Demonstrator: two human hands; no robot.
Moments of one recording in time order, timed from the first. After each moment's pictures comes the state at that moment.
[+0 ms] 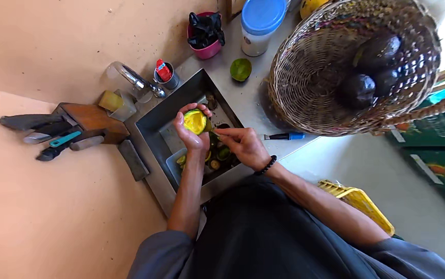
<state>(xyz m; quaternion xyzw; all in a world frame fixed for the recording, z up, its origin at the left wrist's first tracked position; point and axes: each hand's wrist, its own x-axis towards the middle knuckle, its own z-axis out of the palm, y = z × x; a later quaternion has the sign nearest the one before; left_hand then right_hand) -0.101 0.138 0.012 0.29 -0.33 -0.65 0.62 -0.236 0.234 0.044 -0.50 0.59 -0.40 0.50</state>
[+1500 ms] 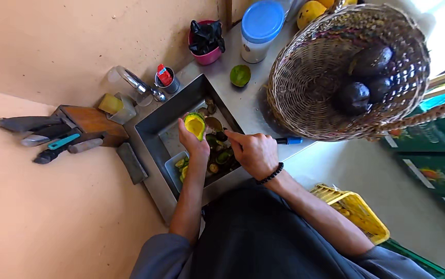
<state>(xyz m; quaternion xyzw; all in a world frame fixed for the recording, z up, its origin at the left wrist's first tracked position) -0.108 0.138 0.008 0.57 -0.14 -0.58 0.57 -0.239 0.240 0.061 -0.63 0.73 -0.22 0.18</state>
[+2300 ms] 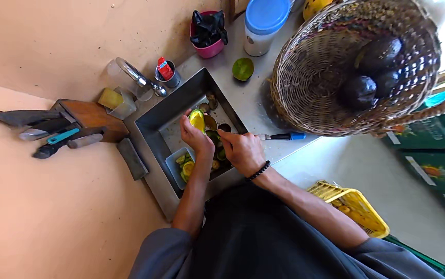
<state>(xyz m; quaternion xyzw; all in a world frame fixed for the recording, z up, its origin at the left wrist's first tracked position) -0.115 0.144 -0.009 0.57 -0.27 -0.45 0.63 -0.212 0.237 0.055 -0.60 0.72 -0.22 0.27</state>
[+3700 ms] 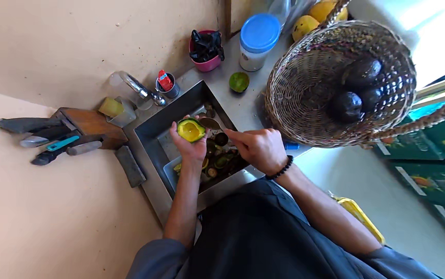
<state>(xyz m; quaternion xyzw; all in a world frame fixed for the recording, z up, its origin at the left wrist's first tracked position) -0.095 0.136 0.029 0.42 -0.06 -0.70 0.58 -0.268 0.225 0.061 -0.72 0.62 -0.28 0.11</state>
